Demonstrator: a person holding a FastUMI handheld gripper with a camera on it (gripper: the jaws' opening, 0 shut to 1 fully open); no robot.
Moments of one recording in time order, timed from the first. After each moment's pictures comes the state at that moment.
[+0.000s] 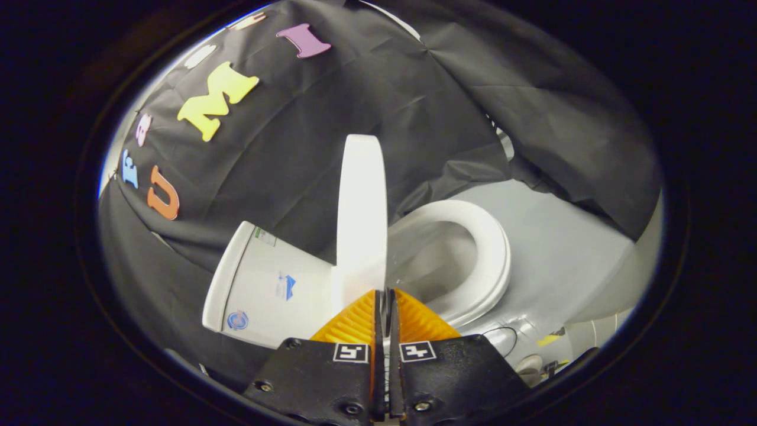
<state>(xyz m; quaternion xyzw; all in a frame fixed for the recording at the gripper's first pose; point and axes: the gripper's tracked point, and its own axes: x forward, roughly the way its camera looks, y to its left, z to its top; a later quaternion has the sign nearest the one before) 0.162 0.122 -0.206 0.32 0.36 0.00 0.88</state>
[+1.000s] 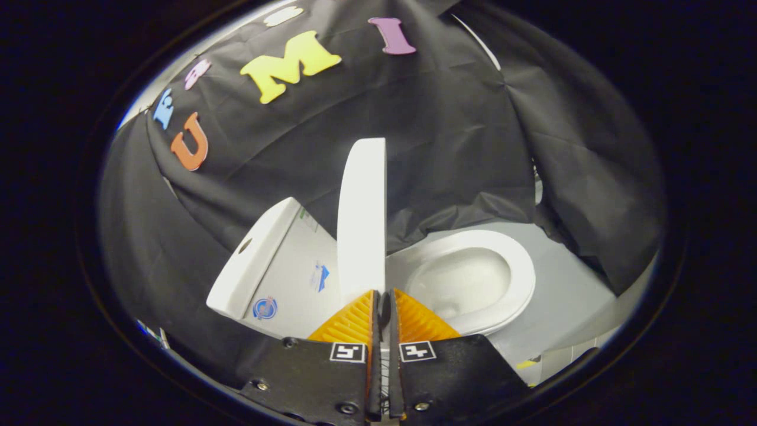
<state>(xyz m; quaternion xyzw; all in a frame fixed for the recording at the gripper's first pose) 0.168 0.239 -0.134 0.18 0.33 0.05 0.92</state>
